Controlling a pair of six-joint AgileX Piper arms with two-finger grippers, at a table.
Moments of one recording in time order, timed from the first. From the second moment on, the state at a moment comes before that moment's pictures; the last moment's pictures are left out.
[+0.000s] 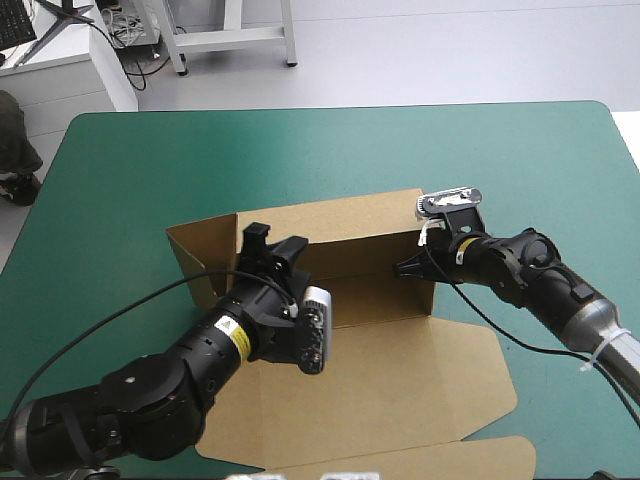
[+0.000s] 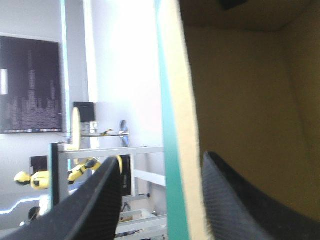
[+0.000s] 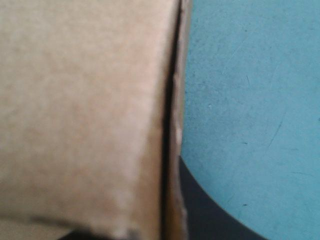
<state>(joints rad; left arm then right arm) -1.36 1.12 -1.05 1.07 0.86 0.07 0.48 1.32 -1.03 -0.02 0.62 0.18</state>
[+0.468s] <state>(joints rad) -0.80 1.06 -1.19 0.90 0.70 -0.01 0.48 1.36 -1.41 -0.12 1.06 0.19</state>
